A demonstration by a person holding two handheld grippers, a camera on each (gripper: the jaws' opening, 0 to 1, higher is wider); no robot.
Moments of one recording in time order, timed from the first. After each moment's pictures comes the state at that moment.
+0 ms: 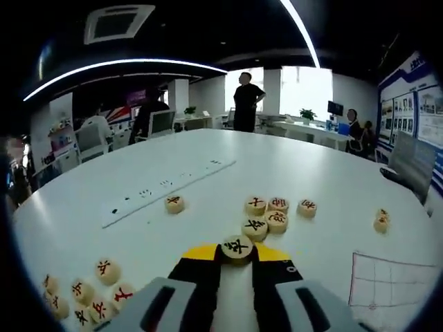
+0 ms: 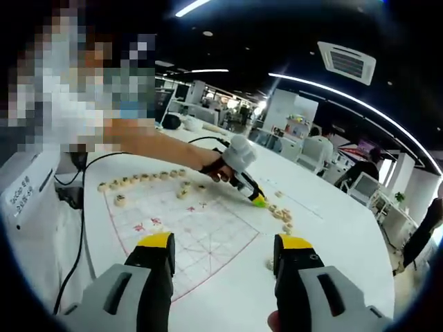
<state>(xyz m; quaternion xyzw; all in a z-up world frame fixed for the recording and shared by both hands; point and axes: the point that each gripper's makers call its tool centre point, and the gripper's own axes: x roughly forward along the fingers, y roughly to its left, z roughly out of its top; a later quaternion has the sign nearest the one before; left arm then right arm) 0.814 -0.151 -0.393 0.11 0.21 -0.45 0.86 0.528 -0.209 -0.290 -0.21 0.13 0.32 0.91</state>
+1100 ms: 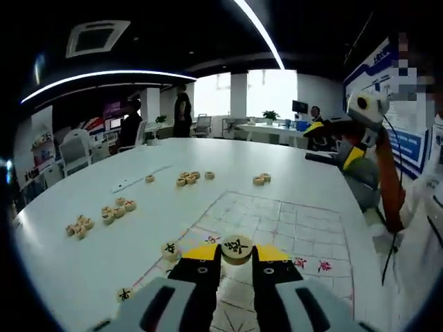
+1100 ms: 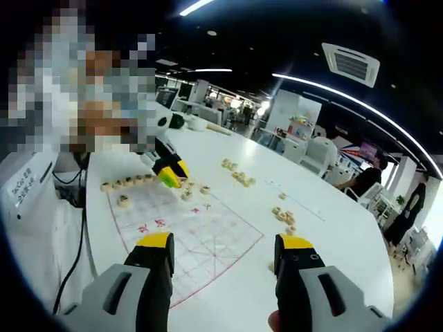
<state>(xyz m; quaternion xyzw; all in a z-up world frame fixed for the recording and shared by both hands) 0.587 -0.028 -0.358 0.11 0.19 -0.54 0.81 0.523 -0.198 -0.291 -0.22 0.13 0.33 0.91</state>
